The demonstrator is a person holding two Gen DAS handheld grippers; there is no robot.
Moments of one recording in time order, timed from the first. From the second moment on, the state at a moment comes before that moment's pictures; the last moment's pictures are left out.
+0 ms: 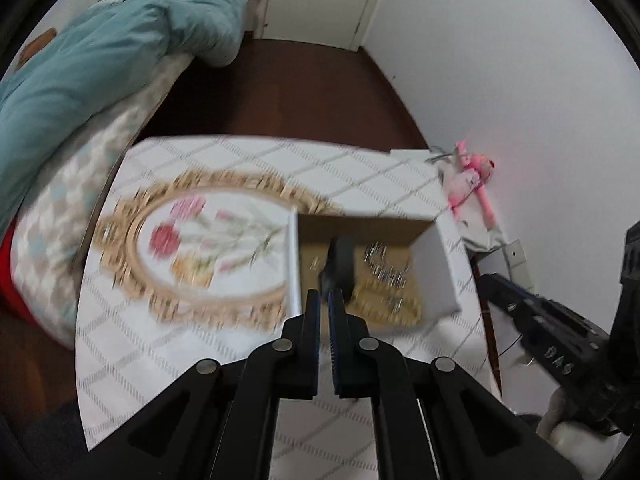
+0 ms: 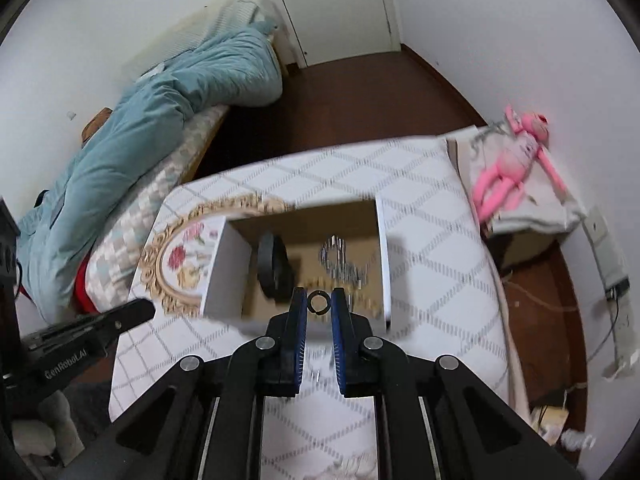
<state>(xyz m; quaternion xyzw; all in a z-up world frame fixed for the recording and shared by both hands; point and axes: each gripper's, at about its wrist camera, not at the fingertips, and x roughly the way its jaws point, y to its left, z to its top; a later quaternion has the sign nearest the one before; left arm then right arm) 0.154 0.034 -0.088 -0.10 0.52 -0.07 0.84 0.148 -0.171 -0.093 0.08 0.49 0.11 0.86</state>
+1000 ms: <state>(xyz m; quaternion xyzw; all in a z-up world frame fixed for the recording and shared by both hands) 0.074 0.046 -0.223 -0.01 0.57 0.03 0.82 0.073 -0.182 -0.186 0.09 0.56 0.06 0.82</state>
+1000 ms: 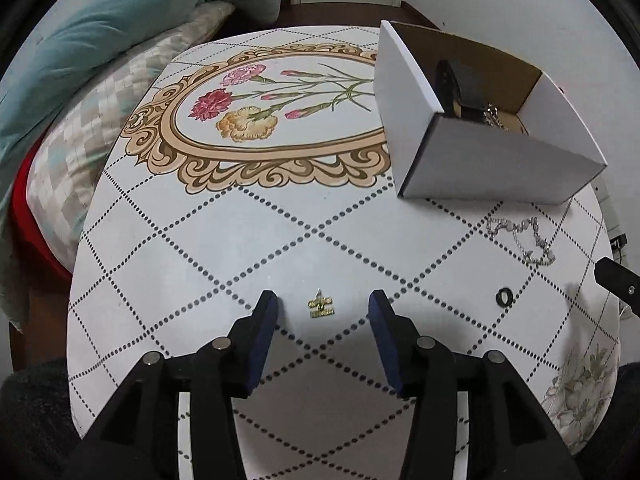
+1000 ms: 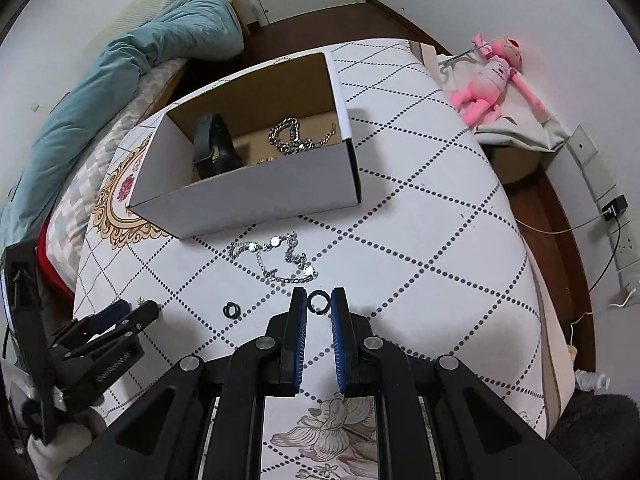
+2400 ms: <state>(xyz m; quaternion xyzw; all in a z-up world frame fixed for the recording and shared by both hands) 0.229 0.017 -0.119 -0.03 0.55 -0.01 0.84 0.241 -0.171 -0.134 0.03 0.59 0.08 0.81</state>
